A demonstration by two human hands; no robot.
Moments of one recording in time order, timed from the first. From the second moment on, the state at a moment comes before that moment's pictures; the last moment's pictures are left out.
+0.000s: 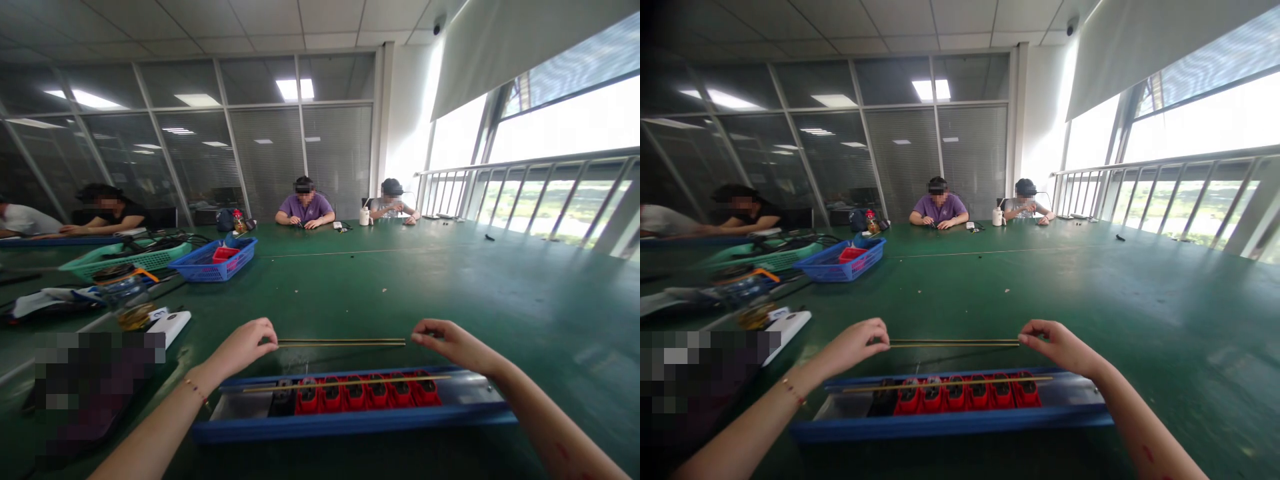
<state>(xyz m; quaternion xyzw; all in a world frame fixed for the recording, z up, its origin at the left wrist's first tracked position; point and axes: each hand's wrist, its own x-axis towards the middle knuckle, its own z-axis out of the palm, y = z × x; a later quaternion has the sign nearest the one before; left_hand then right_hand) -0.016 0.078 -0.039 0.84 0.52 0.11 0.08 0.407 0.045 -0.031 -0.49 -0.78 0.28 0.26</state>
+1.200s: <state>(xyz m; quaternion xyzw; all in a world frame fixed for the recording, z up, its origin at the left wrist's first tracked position) -0.003 0.093 -0.050 0.85 0.51 0.06 0.12 0.454 0.055 -0.037 -0.58 -0.76 0.20 0.24</state>
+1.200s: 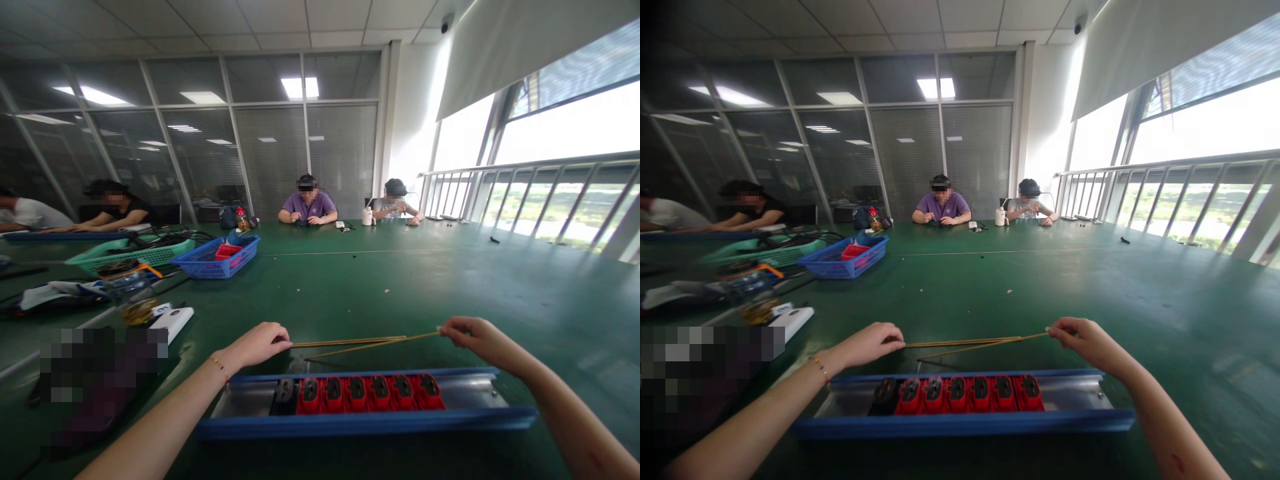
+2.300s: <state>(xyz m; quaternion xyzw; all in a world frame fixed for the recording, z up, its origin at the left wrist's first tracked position) 0.007 0.084 -0.036 0.86 0.50 0.01 0.08 0.376 0.085 -0.042 -0.46 -0.88 0.12 0.04</state>
